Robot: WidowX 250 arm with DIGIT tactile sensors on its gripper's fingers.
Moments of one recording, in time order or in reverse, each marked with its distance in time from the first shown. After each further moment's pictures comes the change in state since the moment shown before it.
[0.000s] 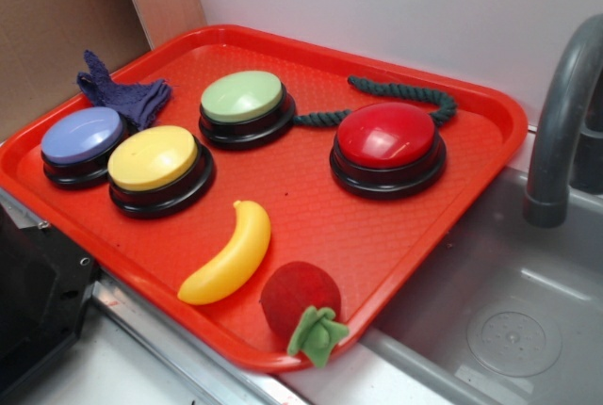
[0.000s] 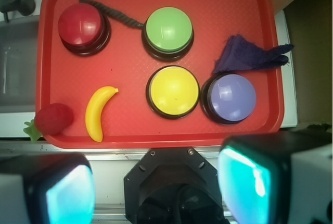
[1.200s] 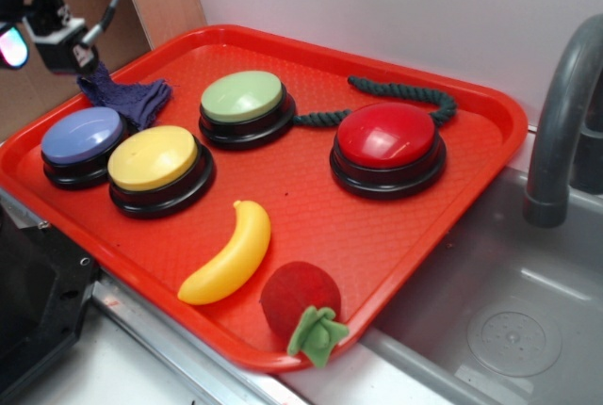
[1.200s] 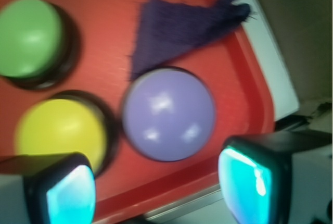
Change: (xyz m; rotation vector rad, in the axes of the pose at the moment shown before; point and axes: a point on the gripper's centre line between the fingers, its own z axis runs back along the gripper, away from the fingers) arm 0.016 0.111 -0.129 0.066 0.035 0.324
